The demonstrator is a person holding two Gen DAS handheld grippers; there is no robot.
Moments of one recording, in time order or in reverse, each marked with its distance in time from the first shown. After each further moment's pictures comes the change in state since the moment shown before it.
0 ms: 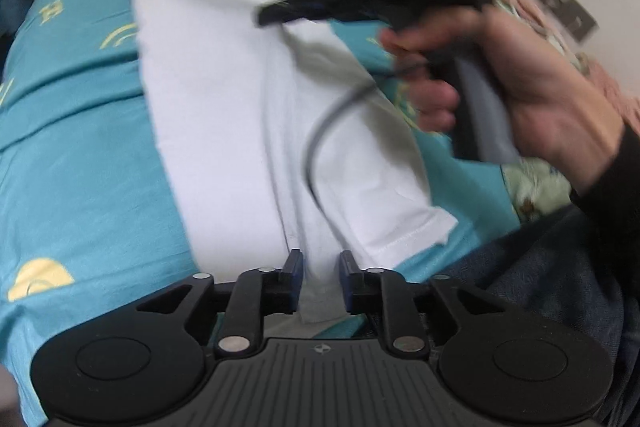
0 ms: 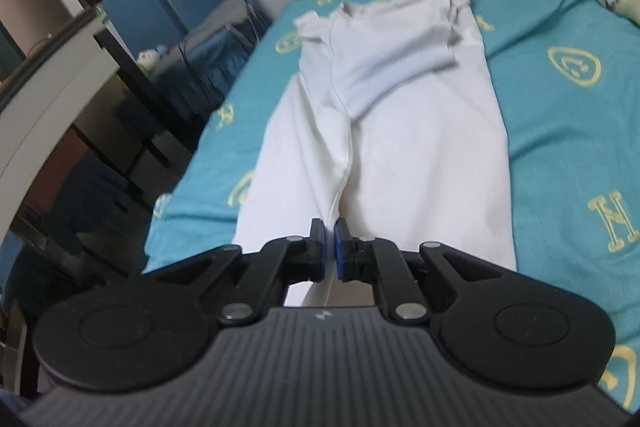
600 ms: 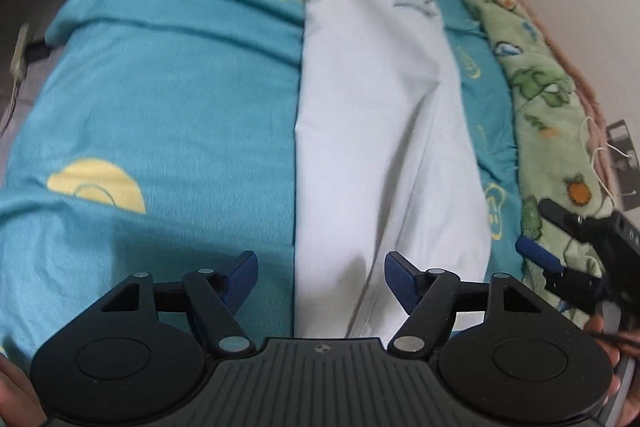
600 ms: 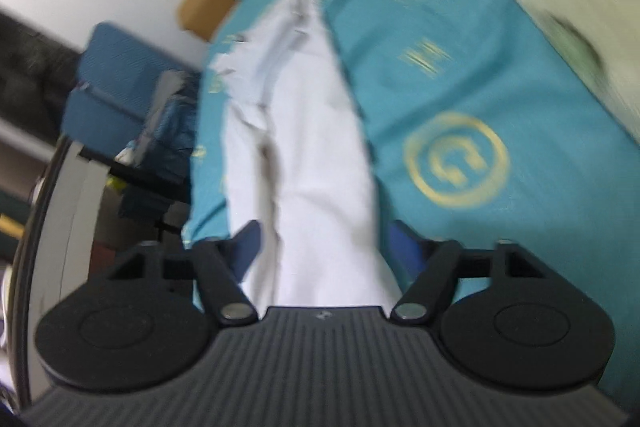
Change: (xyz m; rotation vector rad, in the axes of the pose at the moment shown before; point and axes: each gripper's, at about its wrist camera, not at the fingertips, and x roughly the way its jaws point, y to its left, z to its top) left arm 0.000 0.085 -0.002 -0.485 -0.019 0.019; right arm -0.131 -0.060 -0.095 0.545 -0.041 -0.027
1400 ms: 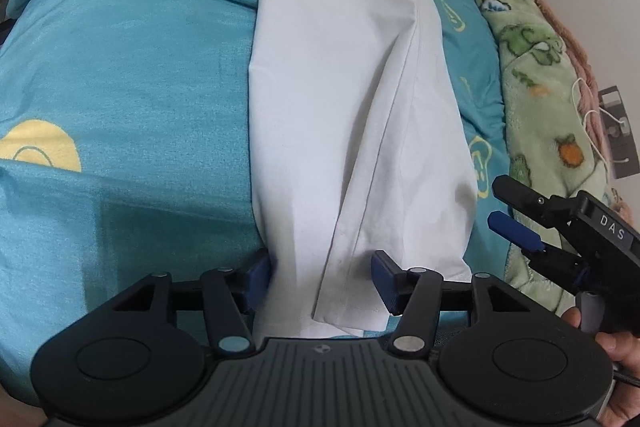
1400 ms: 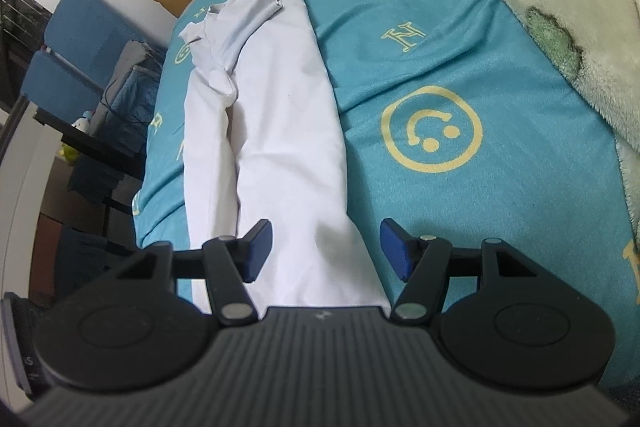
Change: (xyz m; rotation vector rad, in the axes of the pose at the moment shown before) left arm 0.019 -0.024 -0.007 0.049 0.104 -0.036; right arm 0.007 0.013 -0.020 -0.120 0.006 -0.143
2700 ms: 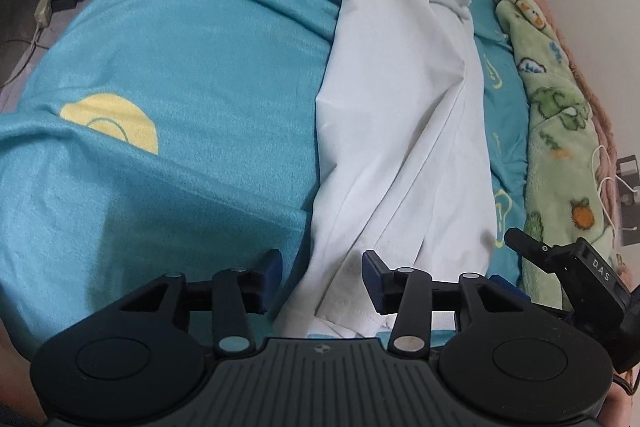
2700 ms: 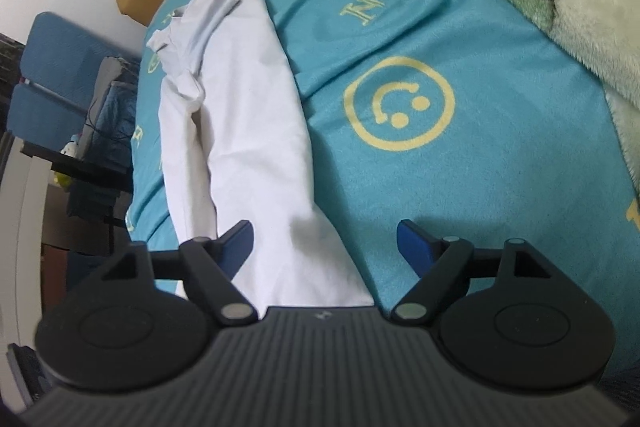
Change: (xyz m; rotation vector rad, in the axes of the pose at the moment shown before) left arm -0.019 0.029 -0.005 -0.186 -0.080 0.035; right arm 0.012 -0.026 0.003 0.154 0.032 -0.068
